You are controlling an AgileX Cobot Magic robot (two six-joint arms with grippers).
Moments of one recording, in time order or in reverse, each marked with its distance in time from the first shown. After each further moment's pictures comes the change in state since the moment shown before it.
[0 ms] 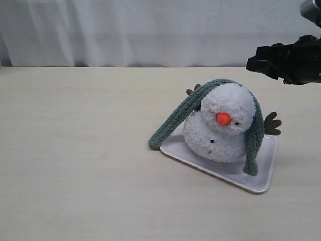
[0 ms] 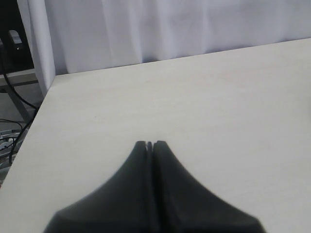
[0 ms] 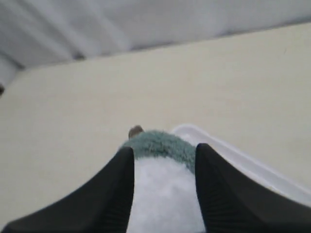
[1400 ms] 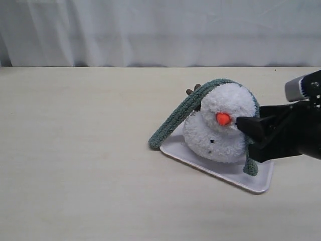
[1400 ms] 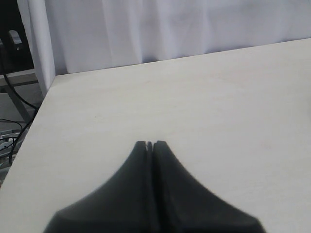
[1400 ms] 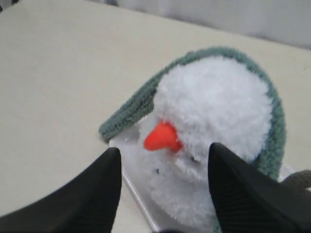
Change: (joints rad) left arm 0.000 0.000 0.000 0.000 0.000 0.000; right arm 0.260 -0.374 0.473 0.553 -0.242 -0.868
